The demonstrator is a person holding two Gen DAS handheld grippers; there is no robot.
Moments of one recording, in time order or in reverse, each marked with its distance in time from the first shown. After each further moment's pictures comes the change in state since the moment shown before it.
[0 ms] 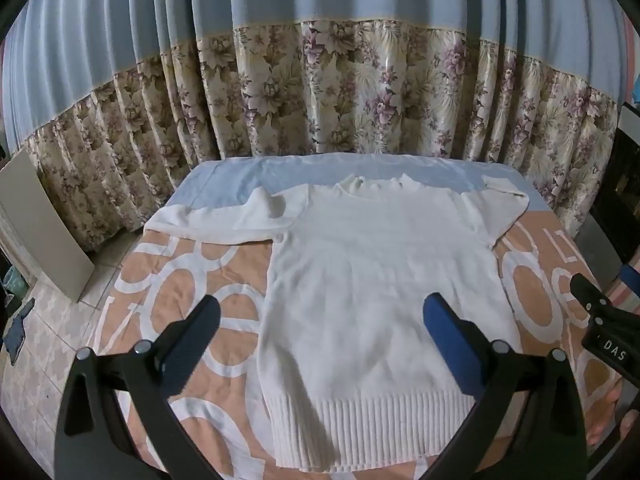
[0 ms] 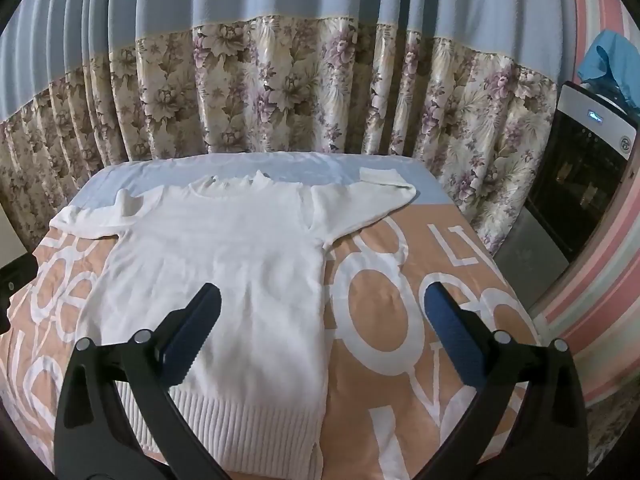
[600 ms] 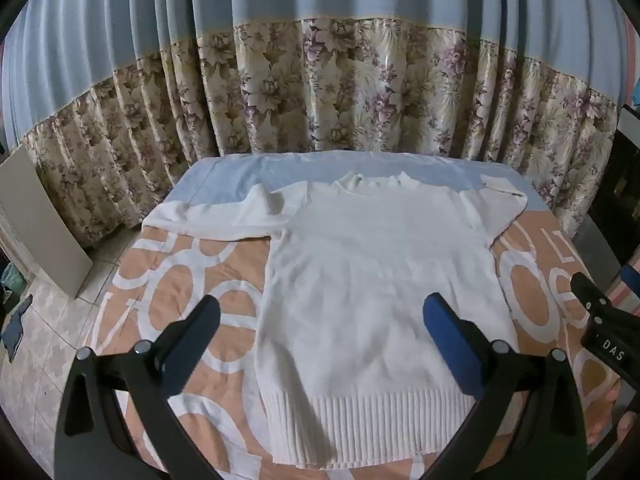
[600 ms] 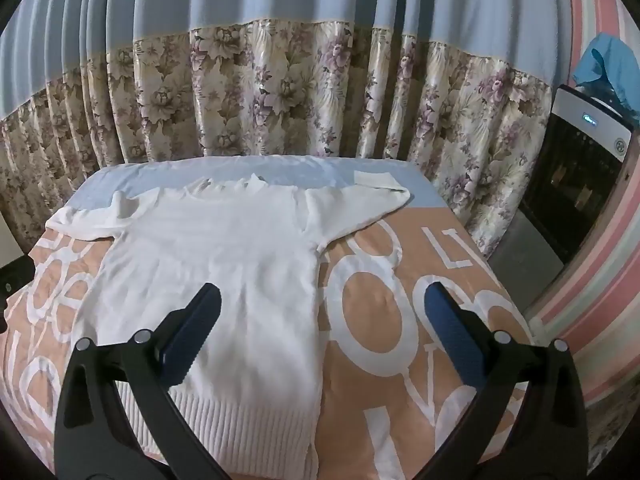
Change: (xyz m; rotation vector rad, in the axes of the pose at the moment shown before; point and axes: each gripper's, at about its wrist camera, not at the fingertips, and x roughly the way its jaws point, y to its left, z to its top) left arm 0.001 -0.001 0.000 0.001 0.004 0.003; right arm -0.003 -0.001 -0.001 0.002 -0.006 0.000
